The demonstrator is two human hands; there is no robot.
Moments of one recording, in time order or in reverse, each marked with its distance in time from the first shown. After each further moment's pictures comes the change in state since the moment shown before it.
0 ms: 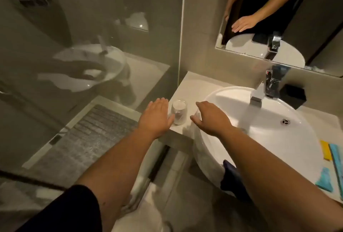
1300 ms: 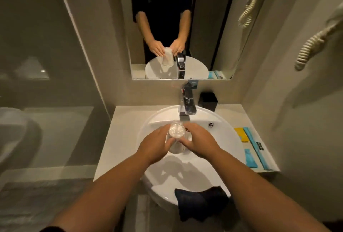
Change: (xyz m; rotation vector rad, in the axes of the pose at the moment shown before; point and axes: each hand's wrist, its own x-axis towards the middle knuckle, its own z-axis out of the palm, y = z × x) left_hand 0.078 0.168 -0.005 -0.482 -0.121 0.519; right_hand -0.063 0.119 -0.044 0.347 0.294 0.339
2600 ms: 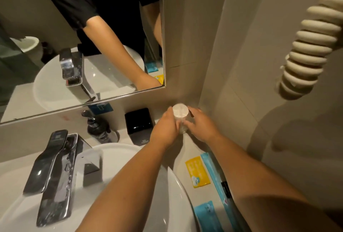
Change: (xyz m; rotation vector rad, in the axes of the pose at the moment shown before) left_hand 0.365 0.095 0.266 -0.112 -0.176 -0.003; right_hand 0.175 0.377 -0.092 0.169 0.154 0.357
